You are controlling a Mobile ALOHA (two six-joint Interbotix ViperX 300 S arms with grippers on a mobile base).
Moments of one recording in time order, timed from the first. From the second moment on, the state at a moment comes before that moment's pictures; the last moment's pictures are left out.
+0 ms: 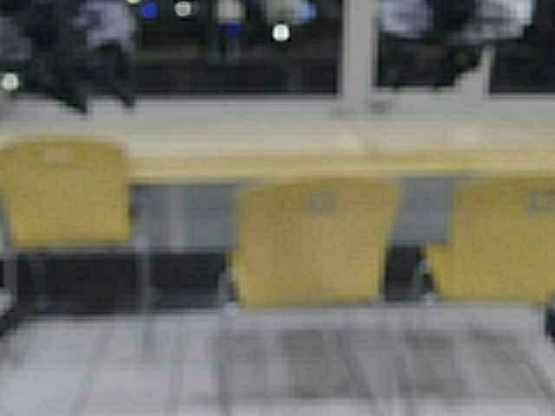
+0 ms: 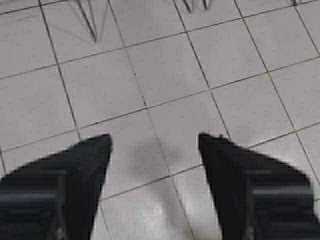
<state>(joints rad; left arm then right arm) -0.35 -0.50 1.03 -0.30 0.18 0.17 0.39 -0.17 0.72 -0.62 0.27 0.77</state>
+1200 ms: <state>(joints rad) -0.35 0.10 0.74 -0.61 0.01 -0.23 0.29 0.18 0.50 -0.13 0.12 0.84</state>
